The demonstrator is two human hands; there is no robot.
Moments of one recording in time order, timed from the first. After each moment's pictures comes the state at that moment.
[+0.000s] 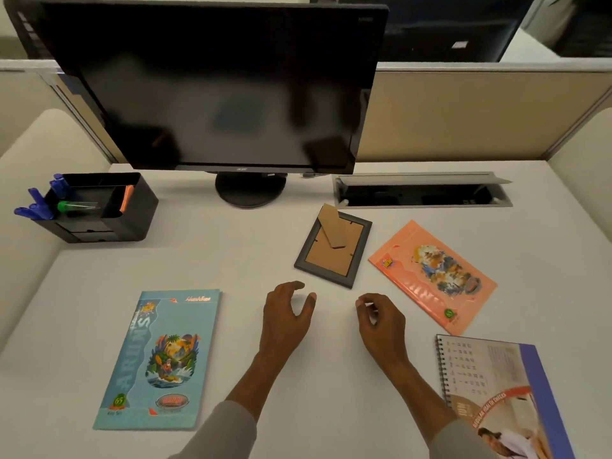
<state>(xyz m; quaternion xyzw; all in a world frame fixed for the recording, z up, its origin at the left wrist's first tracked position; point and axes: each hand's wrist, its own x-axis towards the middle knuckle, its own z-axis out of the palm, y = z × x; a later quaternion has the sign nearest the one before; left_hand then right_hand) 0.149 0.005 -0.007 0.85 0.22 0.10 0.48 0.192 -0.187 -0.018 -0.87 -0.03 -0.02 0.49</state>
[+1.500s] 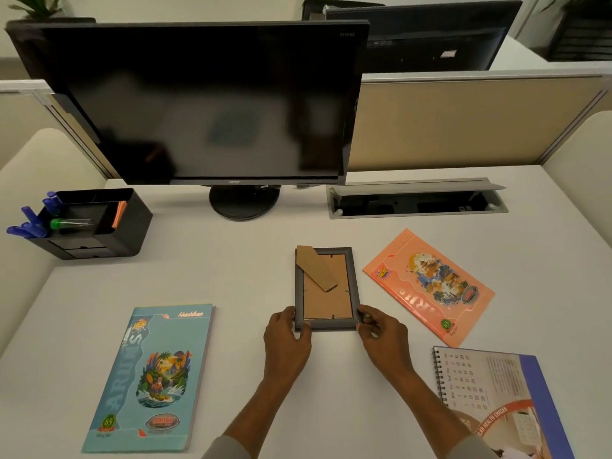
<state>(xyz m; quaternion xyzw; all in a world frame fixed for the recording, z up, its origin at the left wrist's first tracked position) 0.144 -0.019 -0.016 0.84 0.27 0.05 0.47 0.201 -0.206 -0.017 -0.87 -0.01 0.06 0.48</state>
